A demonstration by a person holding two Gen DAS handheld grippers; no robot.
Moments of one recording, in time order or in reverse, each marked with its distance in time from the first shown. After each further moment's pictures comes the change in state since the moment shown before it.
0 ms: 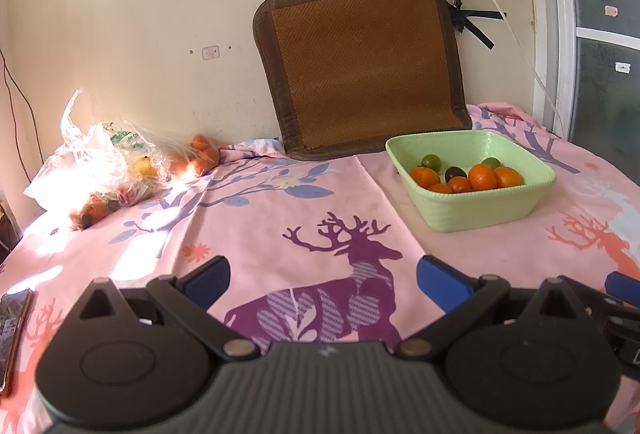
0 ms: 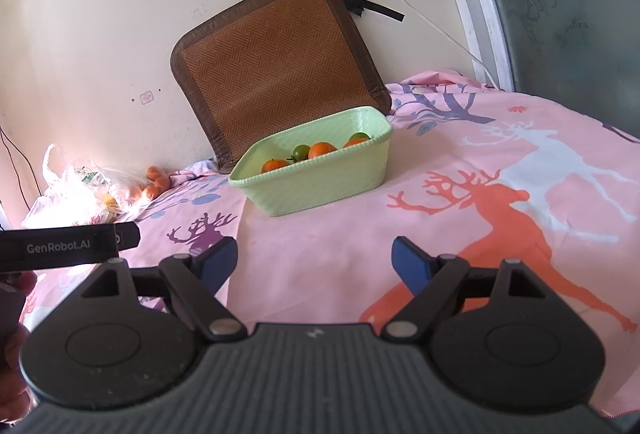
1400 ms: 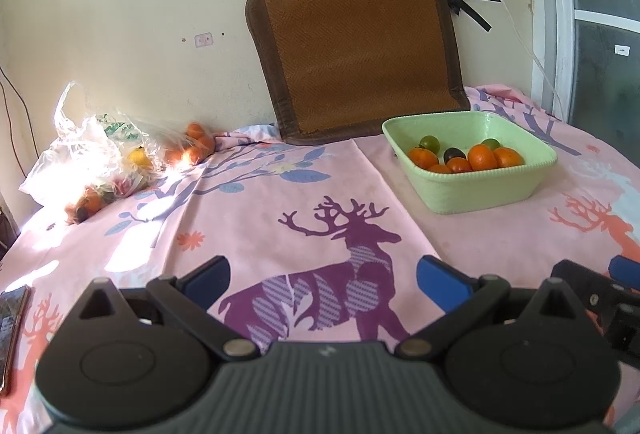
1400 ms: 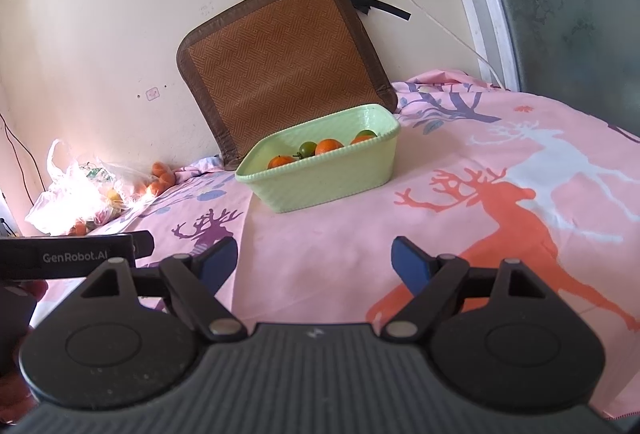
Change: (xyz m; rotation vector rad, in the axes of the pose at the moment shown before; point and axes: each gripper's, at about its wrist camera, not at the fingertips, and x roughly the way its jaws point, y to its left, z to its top) left arm 0.008 -0.003 -0.003 0.020 0.045 -0.002; right arm -0.001 0.002 -0.002 -0.009 0.005 0.012
